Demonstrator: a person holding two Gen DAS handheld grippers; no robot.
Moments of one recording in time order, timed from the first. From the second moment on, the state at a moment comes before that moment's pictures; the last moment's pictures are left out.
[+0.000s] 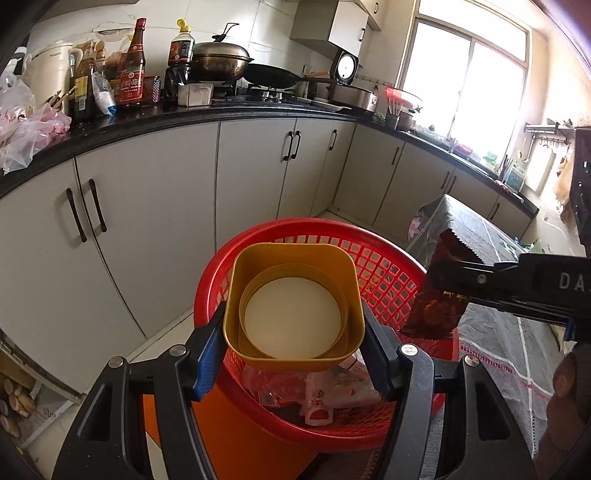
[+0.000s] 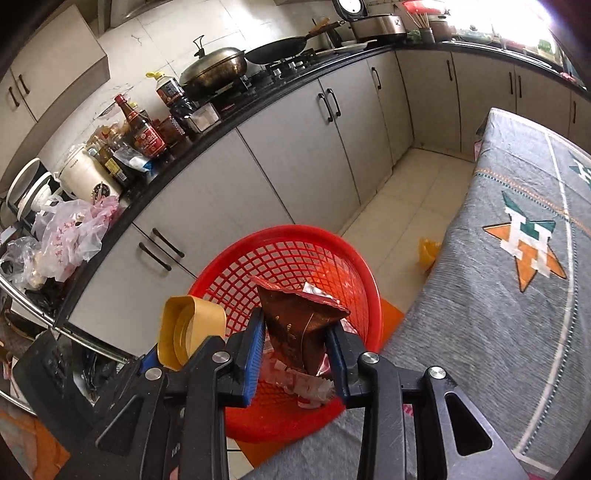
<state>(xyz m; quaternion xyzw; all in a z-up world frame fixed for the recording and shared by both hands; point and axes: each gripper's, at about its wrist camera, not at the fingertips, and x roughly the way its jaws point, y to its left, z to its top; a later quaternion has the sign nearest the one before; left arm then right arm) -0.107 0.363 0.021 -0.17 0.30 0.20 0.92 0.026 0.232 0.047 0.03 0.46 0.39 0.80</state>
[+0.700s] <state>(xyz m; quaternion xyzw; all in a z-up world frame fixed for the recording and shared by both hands) -0.110 0.297 0.052 -0.14 0.28 0.15 0.94 0.002 0.148 0.067 0.06 0.42 0.36 0.83</state>
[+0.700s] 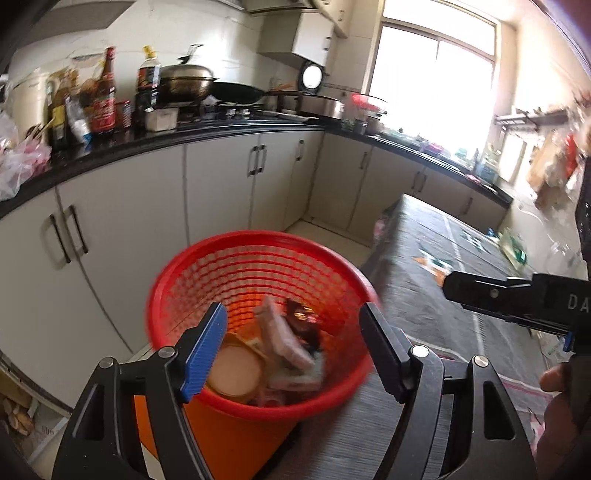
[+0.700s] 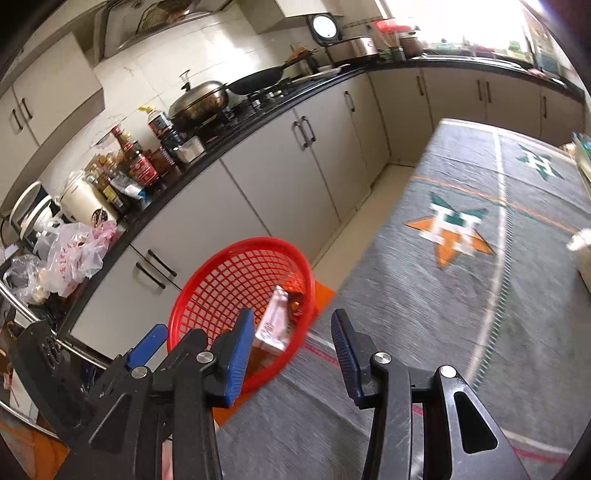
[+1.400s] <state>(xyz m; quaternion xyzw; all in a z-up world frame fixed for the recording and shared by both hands) -0.074 0.110 0.041 -0.01 0.33 0.02 0.95 -0.020 -0.073 0.095 0.17 0.35 0.24 0.89</state>
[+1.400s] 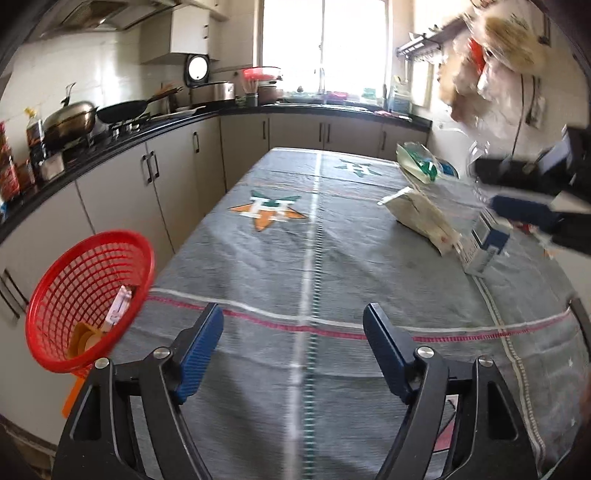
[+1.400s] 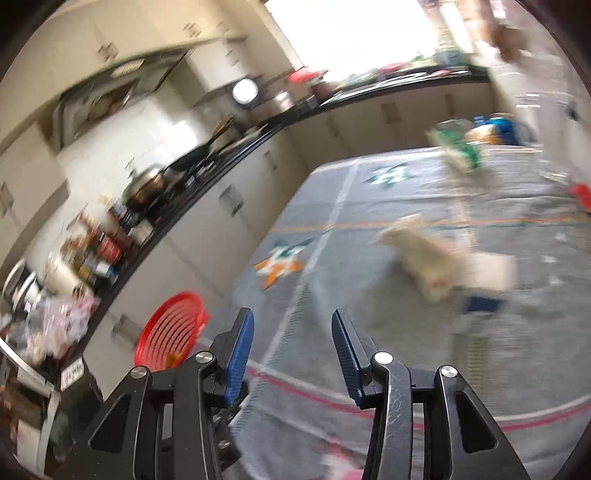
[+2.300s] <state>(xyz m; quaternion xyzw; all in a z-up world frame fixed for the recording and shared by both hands) -0.075 0.107 0.039 0.01 0.32 0.03 0.95 0.030 -0.128 0.035 0.11 0.38 0.04 0.92</state>
